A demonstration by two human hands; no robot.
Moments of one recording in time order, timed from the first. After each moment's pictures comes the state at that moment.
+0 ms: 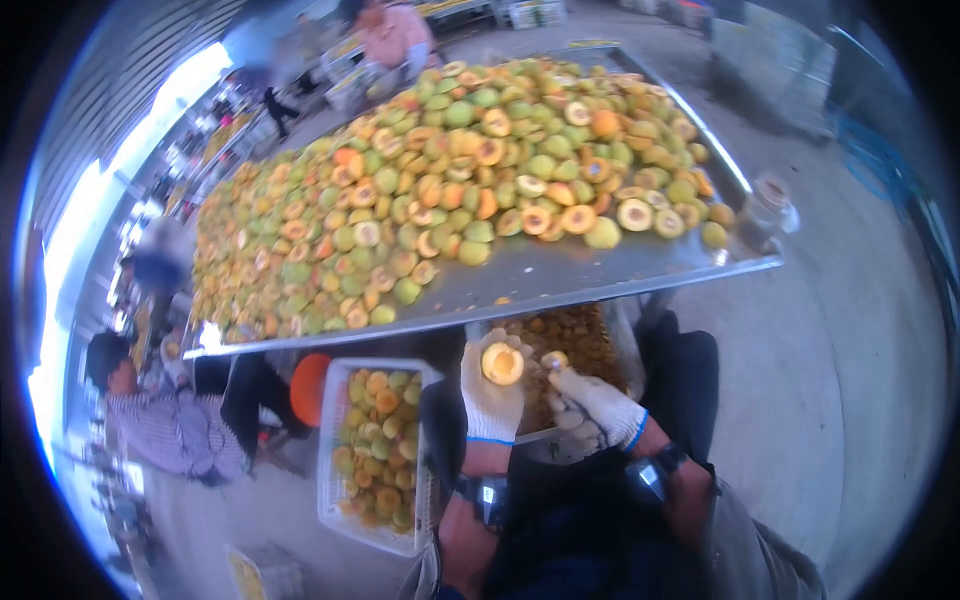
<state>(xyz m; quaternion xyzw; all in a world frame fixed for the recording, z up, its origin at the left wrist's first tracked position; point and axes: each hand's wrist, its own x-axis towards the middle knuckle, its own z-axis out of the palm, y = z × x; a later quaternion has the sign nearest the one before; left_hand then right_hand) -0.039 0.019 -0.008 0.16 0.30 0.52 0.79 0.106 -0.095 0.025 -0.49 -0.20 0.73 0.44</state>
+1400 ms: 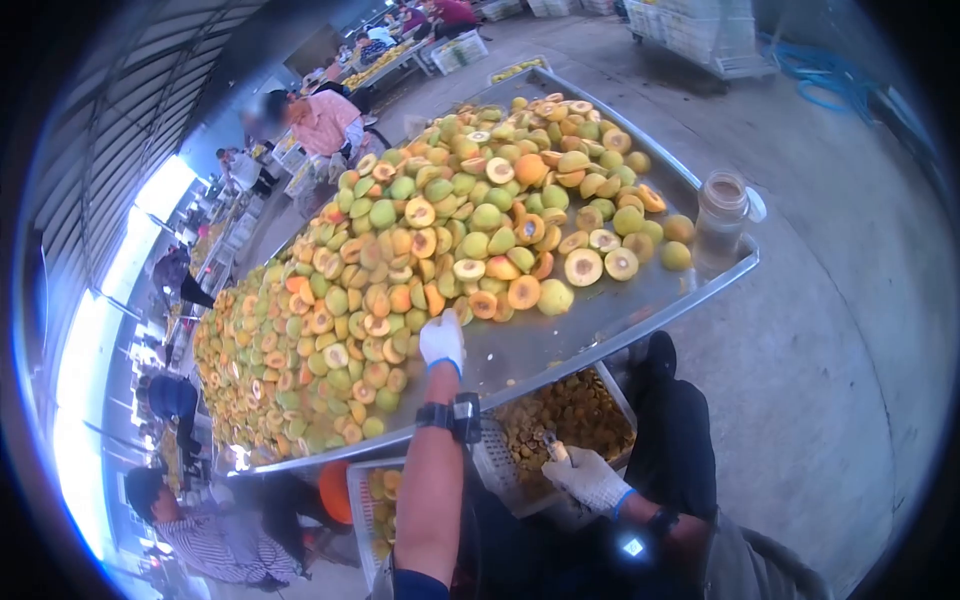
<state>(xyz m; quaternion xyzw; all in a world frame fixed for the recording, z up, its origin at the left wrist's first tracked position) 0.081 0.255 -0.033 0.73 0.55 0.31 0.26 0.117 -0.098 0.000 -0.59 -0.13 0.63 0.48</state>
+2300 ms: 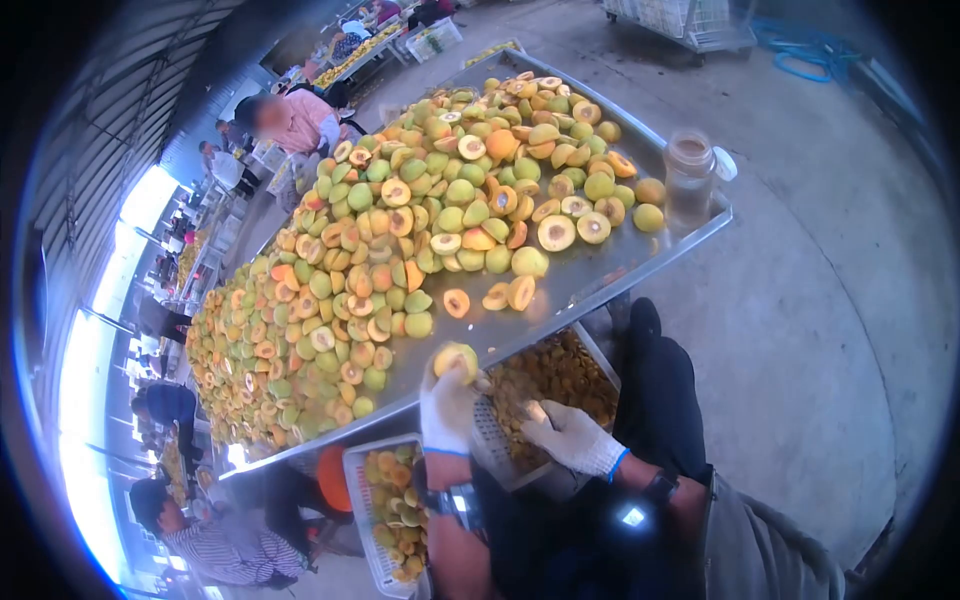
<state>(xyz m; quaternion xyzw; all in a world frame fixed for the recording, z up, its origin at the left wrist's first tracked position) 0.006 0.079 0.030 0.45 0.37 0.36 0.73 0.118 -0.106 0.002 -0.61 -0.31 0.49 0.54</state>
